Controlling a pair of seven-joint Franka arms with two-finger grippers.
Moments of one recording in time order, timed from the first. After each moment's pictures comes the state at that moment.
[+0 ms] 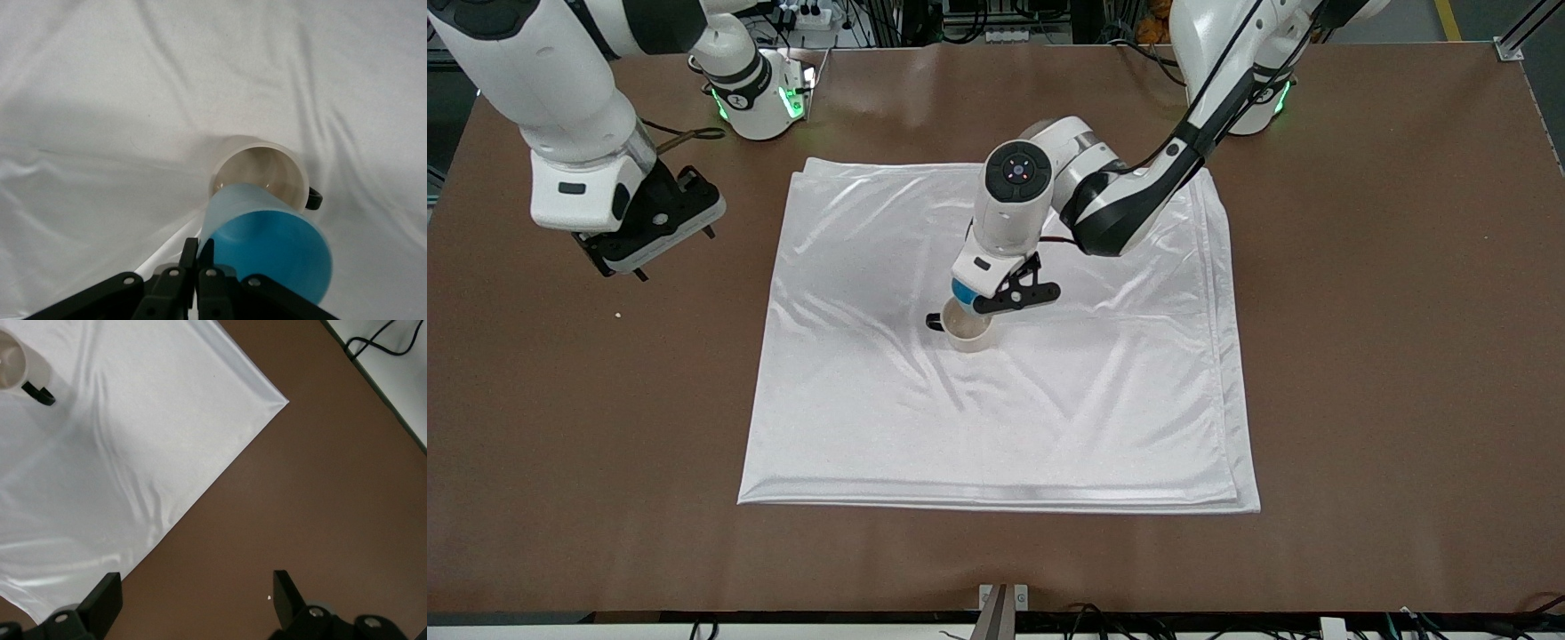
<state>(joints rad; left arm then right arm) -0.50 0.63 -0.40 -1.44 0.14 2.08 -1.10 0.10 -0.04 0.21 -1.76 -0.17 1.76 -0.39</state>
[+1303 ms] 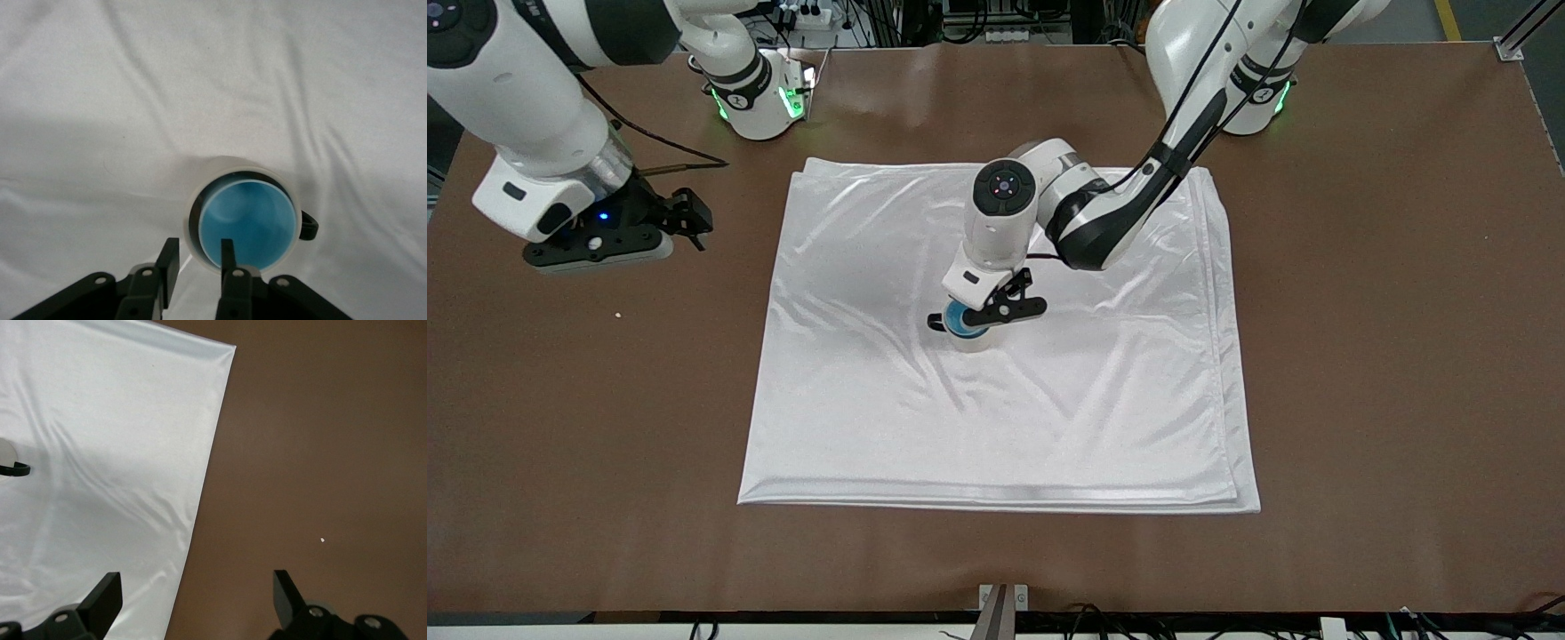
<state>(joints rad) -0.59 0.70 -0.32 -1.41 0.17 2.17 -1.10 0.02 -0.04 0.21 -1.76 -0.11 1.71 0.04</state>
